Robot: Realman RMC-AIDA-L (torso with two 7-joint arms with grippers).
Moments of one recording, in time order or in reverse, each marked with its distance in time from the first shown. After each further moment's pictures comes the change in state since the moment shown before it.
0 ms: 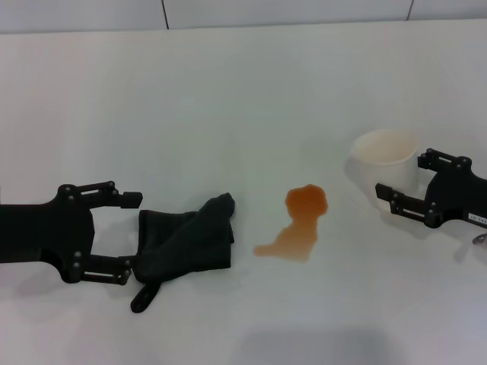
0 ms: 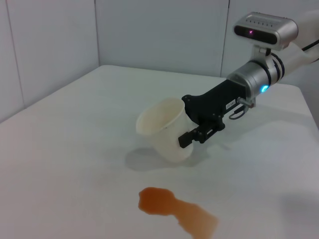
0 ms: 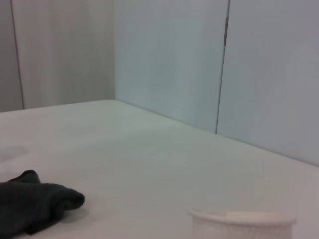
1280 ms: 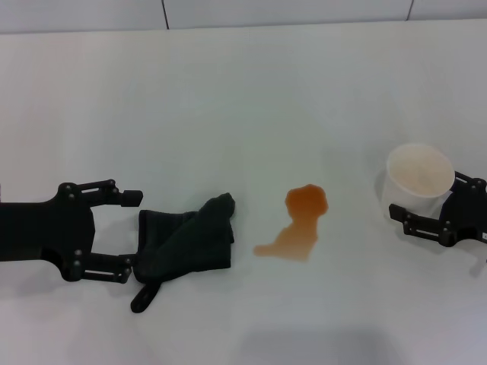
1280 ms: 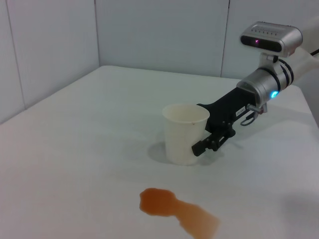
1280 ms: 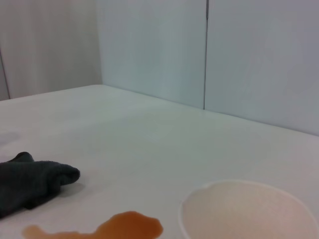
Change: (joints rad) left arm -0.003 0.000 0.000 0.001 0.000 -0.002 -0.001; right arm -0.043 -0.006 0.012 0.023 -0.013 0.002 0.023
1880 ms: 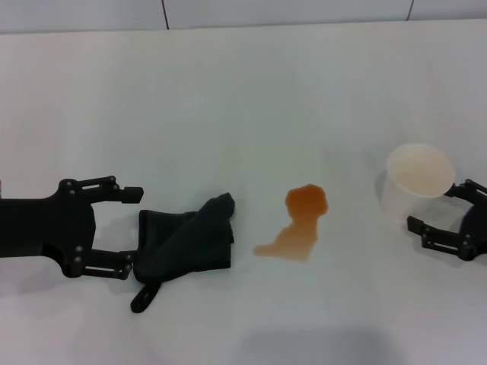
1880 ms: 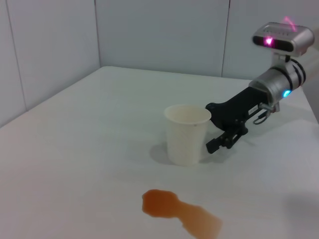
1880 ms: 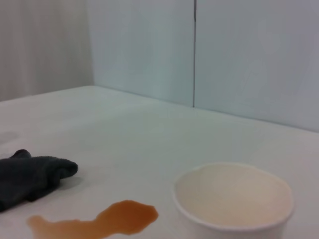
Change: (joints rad) left arm -0.008 0.002 0.000 0.000 0.000 -0.004 0.000; right arm -0.075 -0.002 0.024 -0.039 -0.004 -0.034 0.000
